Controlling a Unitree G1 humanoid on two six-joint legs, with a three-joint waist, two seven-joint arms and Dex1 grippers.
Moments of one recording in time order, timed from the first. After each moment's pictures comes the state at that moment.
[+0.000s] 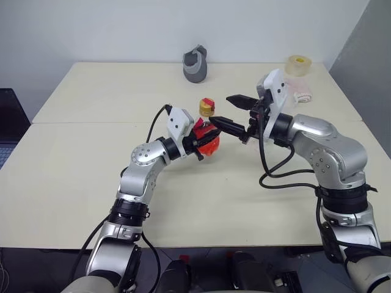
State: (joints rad) left arm -0.60 0.28 -0.08 0.13 -0.29 0.19 -0.80; right arm -0.76 -0.42 0.02 -0.25 0.56 0.82 0.63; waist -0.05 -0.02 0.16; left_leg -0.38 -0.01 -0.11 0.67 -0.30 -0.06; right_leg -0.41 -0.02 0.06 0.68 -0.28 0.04
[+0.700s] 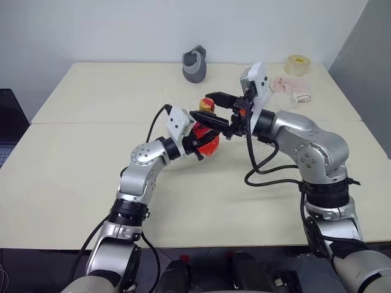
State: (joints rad) left arm -0.60 0.28 -0.08 0.13 -0.29 0.19 -0.80; right arm -0.83 -0.29 0.07 -0.19 0.57 0.82 0.59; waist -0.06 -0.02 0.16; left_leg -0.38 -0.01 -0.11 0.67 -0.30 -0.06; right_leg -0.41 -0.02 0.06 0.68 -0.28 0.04
